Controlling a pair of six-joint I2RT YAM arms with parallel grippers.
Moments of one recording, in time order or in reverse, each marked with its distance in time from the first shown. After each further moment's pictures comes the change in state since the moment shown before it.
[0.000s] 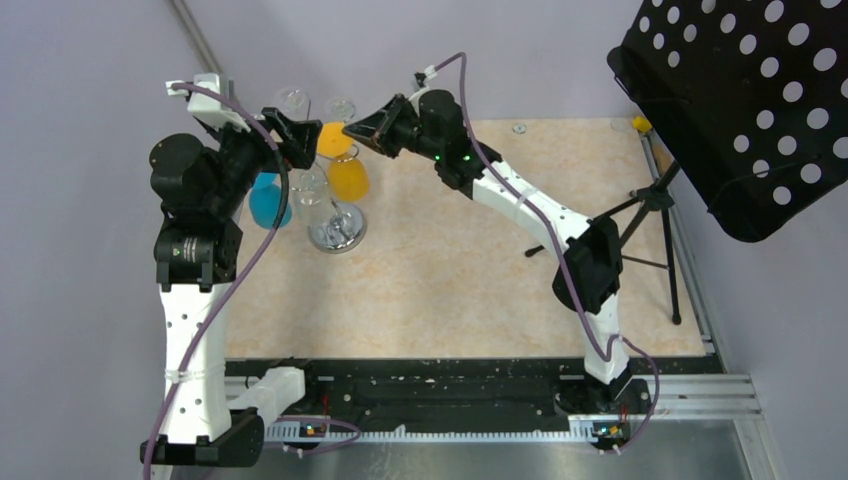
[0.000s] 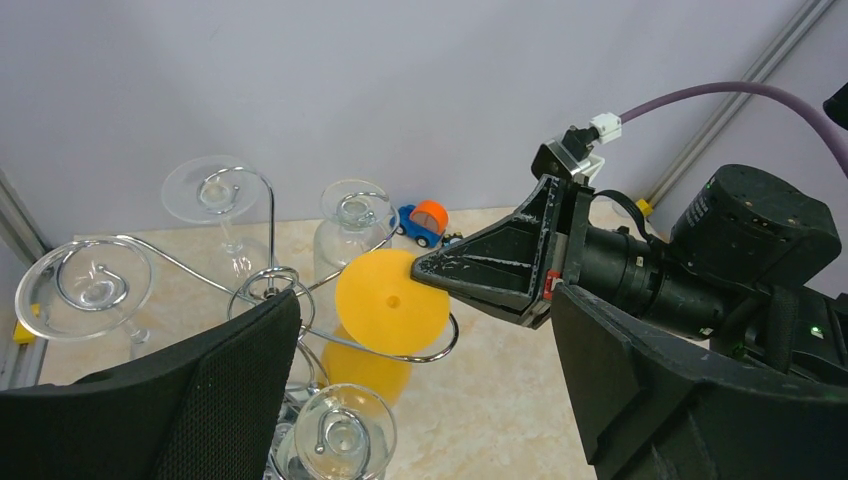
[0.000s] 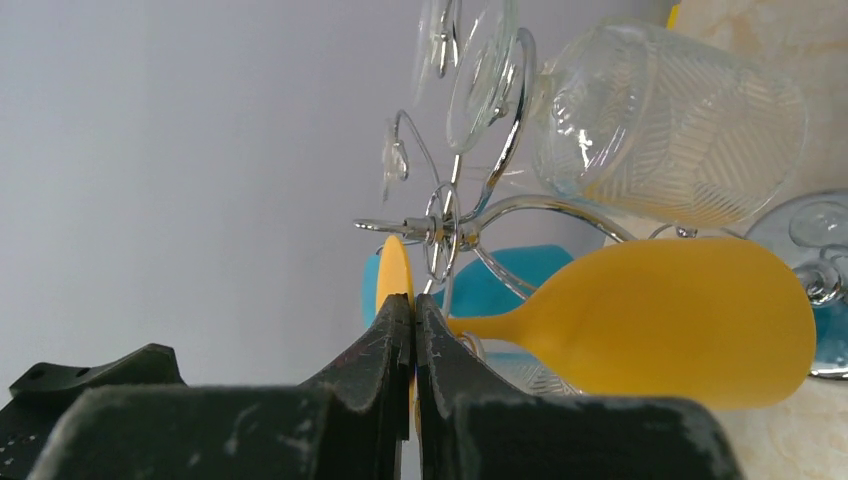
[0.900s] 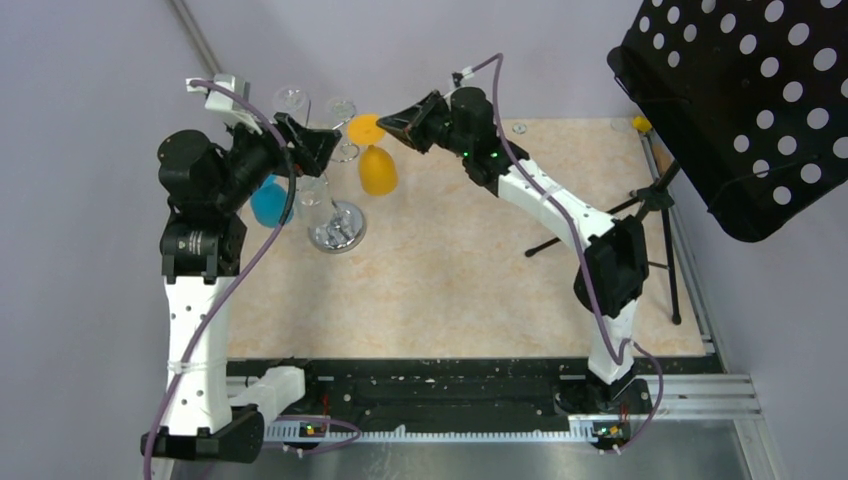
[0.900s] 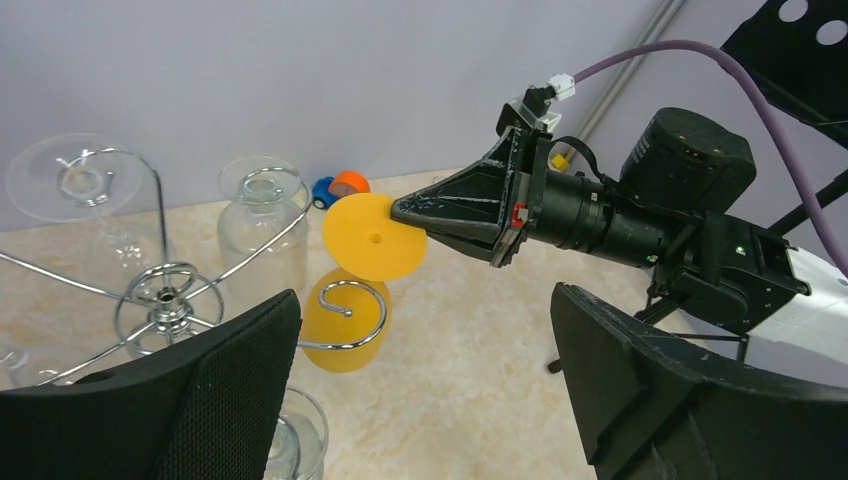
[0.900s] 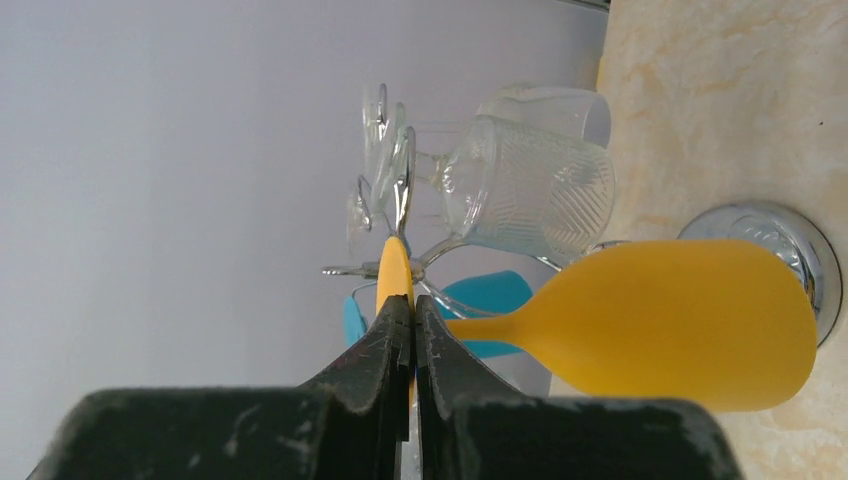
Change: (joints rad) left arm -0.001 0.015 -0.019 0.008 0.175 -0.048; right arm -0.104 -0.088 -0.164 0.031 0.027 0.040
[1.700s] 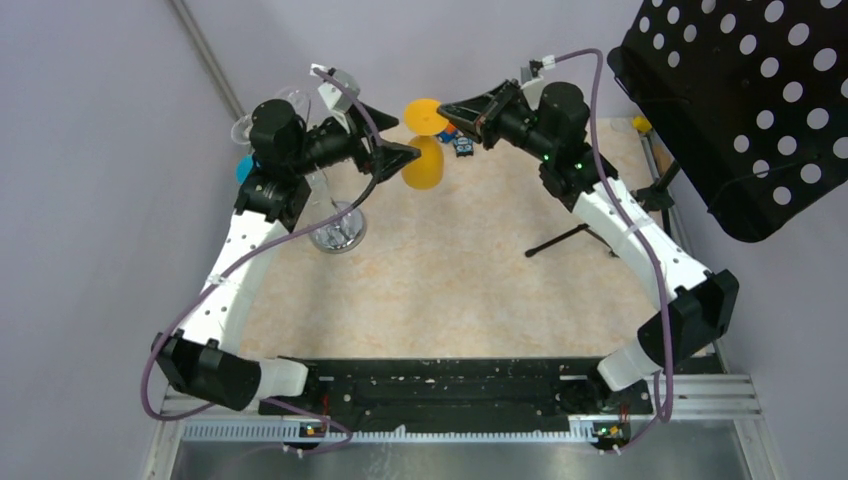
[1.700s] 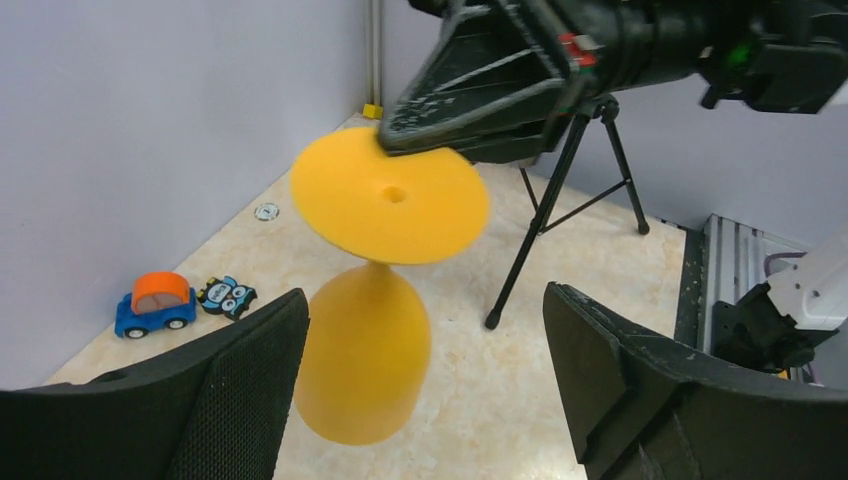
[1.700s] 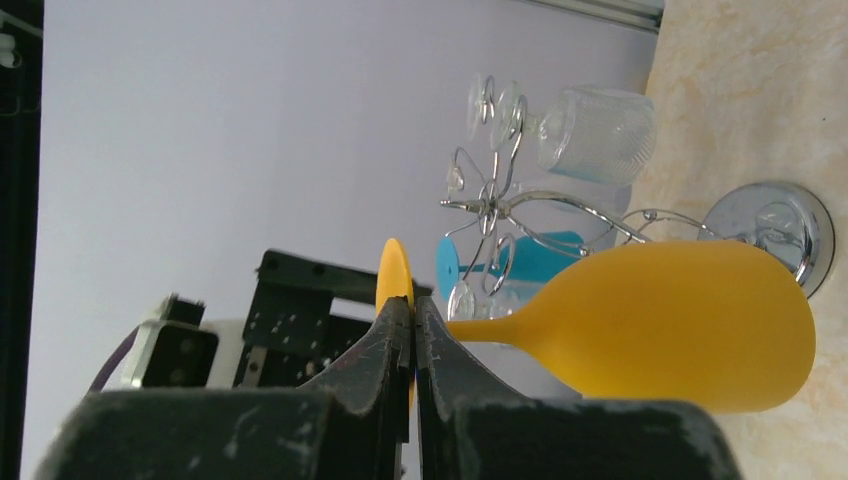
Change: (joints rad) left arm -0.239 0.245 -0.071 0.367 0.386 0.186; right arm -0.163 -0.416 -0.284 -0.034 -0.150 0.049
